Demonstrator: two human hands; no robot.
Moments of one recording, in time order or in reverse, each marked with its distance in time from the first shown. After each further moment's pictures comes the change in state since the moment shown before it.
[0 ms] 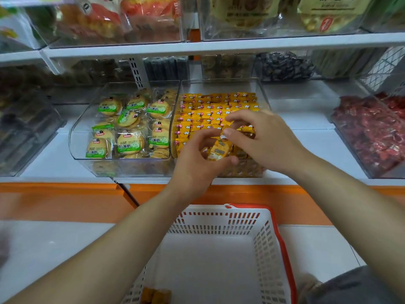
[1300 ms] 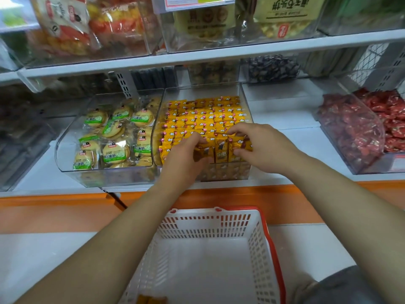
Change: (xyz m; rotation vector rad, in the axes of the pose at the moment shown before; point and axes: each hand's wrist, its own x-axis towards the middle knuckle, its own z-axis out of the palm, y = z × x) left_hand 0.042 -0.028 0.018 0.624 0.023 0.158; right_hand -0.010 0.062 -0.012 -0.150 -0.148 0.050
